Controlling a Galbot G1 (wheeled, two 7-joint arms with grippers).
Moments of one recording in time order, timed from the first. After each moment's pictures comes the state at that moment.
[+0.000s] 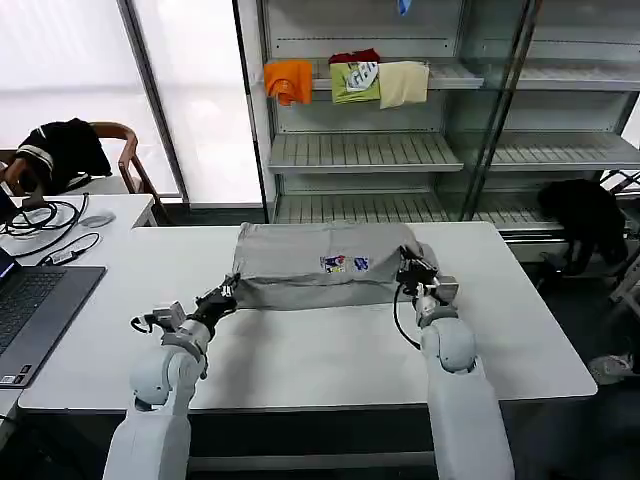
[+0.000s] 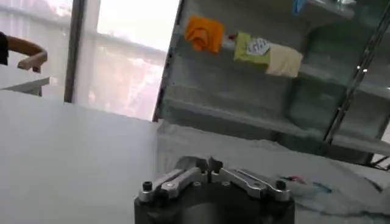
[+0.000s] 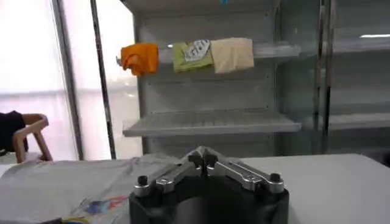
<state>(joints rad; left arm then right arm) 0.93 -1.44 -0.58 -1.67 -0.37 0.53 0.10 -0.72 1.56 0.54 1.46 0.02 -0.32 -0.12</state>
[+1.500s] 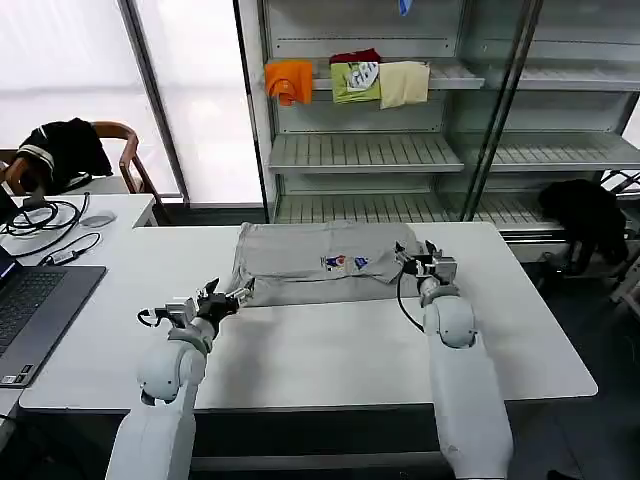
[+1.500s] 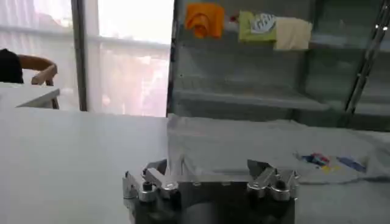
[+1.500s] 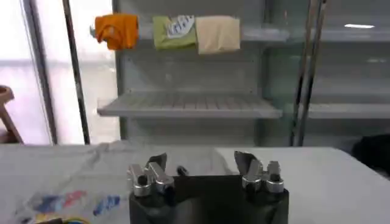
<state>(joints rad) 0.93 -1.43 -0.53 -1.69 -0.19 0.57 0.10 -0.72 1.50 0.57 1.46 -0.02 -0.47 -0.10</state>
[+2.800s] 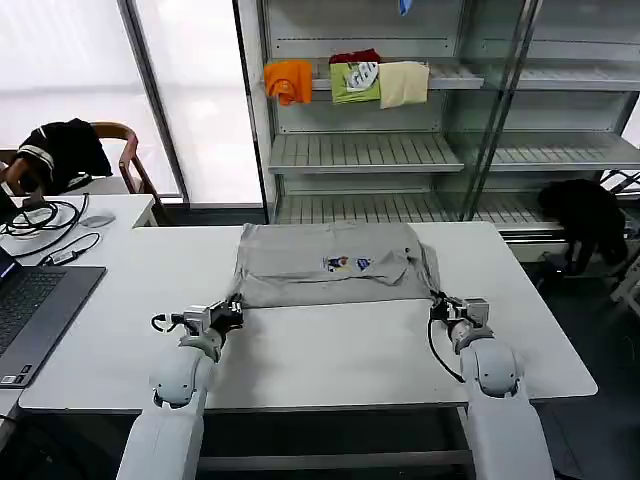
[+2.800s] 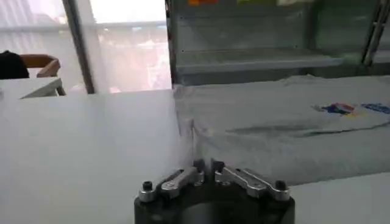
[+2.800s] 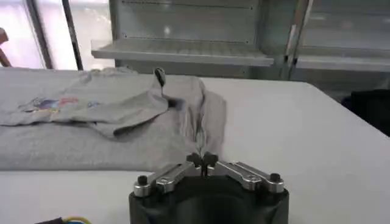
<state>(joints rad) 0.93 -1.44 -0.53 -1.63 -0.08 0.57 0.10 -0.88 1.42 0.60 1.58 0.02 -0.57 -0.17</state>
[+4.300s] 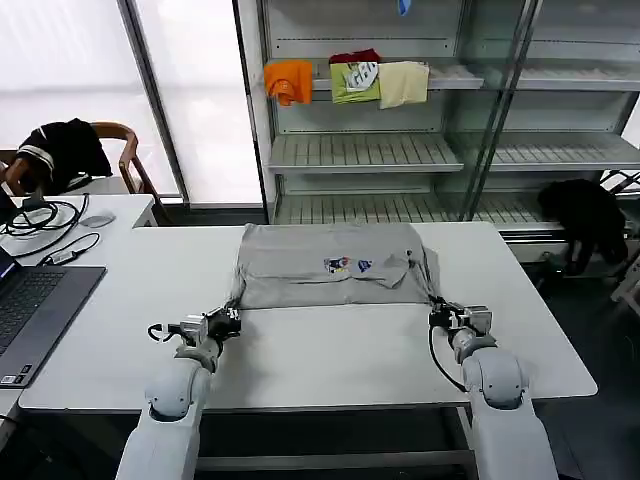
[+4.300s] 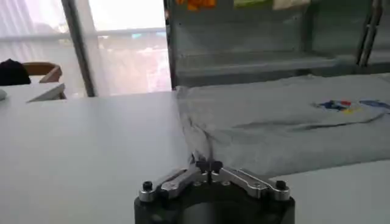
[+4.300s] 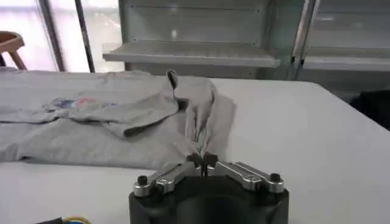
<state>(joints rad) 0.99 -1.42 -0.54 -1.67 -0.05 0.53 0.12 -0.96 1.41 0.60 1.67 0.07 -0.58 -0.18</state>
